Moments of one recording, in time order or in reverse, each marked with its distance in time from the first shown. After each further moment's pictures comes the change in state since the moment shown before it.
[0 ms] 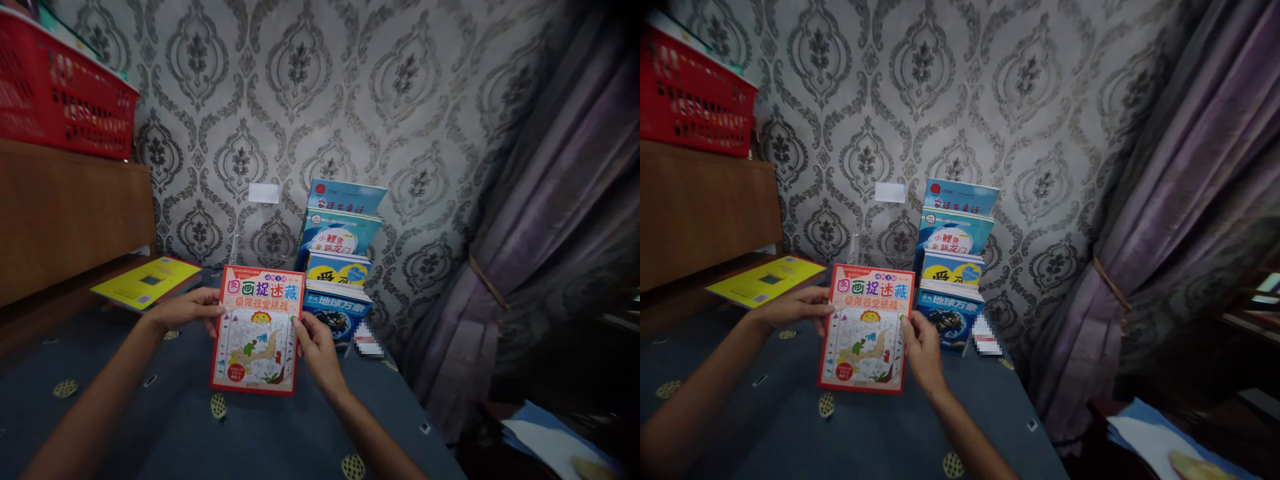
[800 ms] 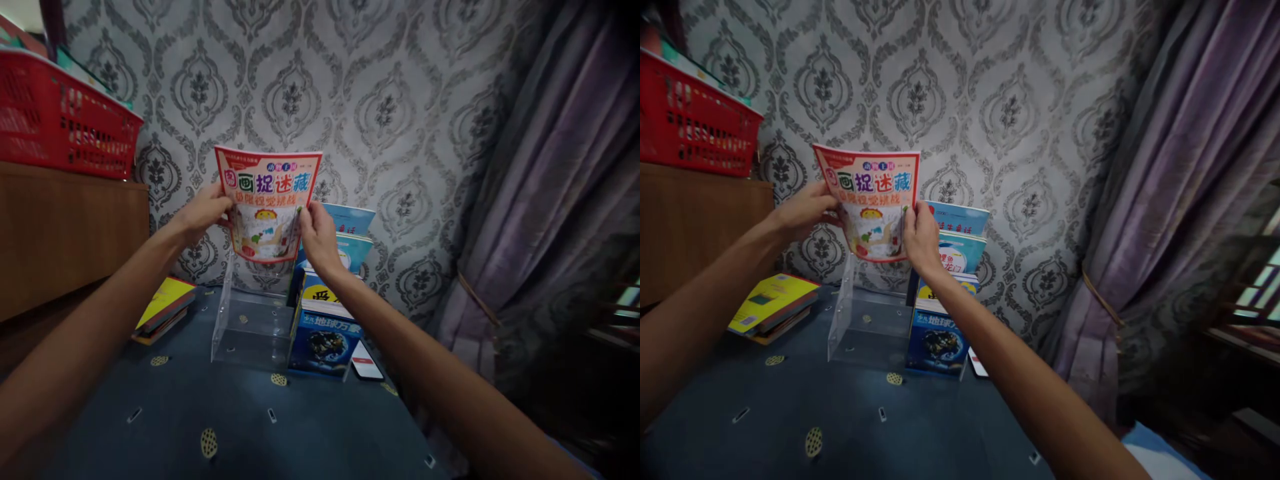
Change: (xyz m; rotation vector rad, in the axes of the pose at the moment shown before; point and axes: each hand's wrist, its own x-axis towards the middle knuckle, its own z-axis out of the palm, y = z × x) left_hand 0.062 0.185 -0.039 0.242 0.738 0.504; right_hand 0.178 -0.141 -0.001 -0.496 0.213 -0.574
